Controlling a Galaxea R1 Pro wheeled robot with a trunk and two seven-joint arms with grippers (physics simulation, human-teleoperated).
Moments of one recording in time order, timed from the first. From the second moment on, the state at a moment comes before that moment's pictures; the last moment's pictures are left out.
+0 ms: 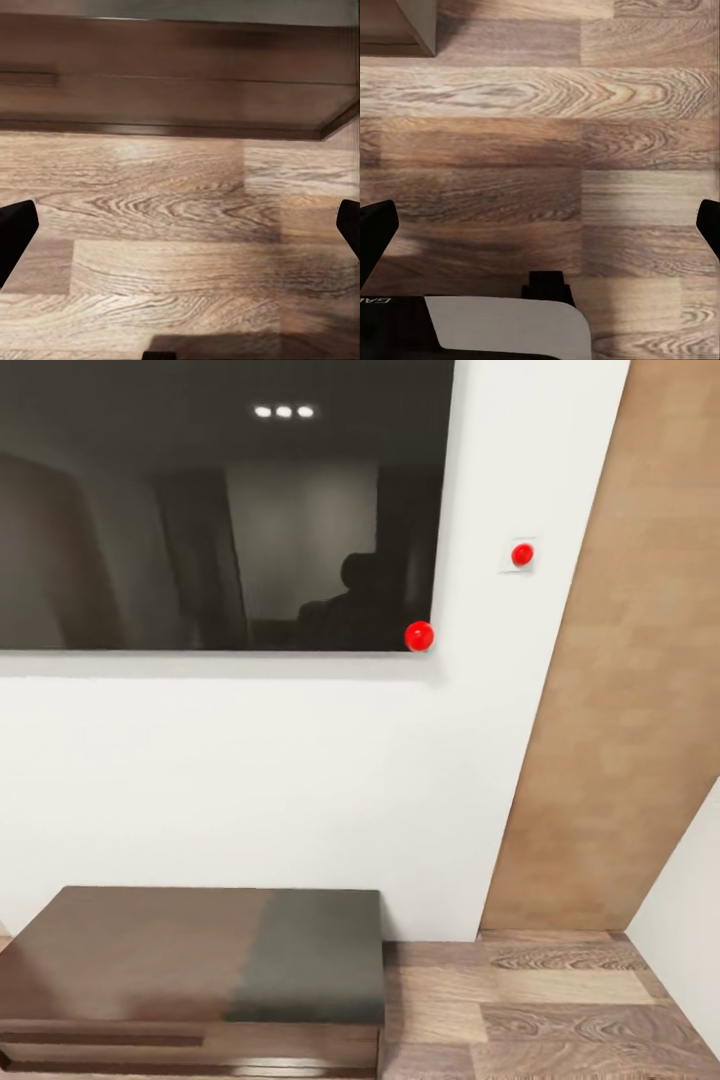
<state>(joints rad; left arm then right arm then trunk) -0.01 -0.01 0.02 -0.66 0.01 -0.06 0.00 0.01 -0.02 -0.01 -0.52 0.00 -0.07 0.01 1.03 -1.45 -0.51</state>
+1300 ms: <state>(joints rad) -0.01 -0.01 0.02 -0.66 0.01 -0.06 0.00 0.01 -0.02 -0.01 -0.52 0.00 -0.07 0.01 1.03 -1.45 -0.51</state>
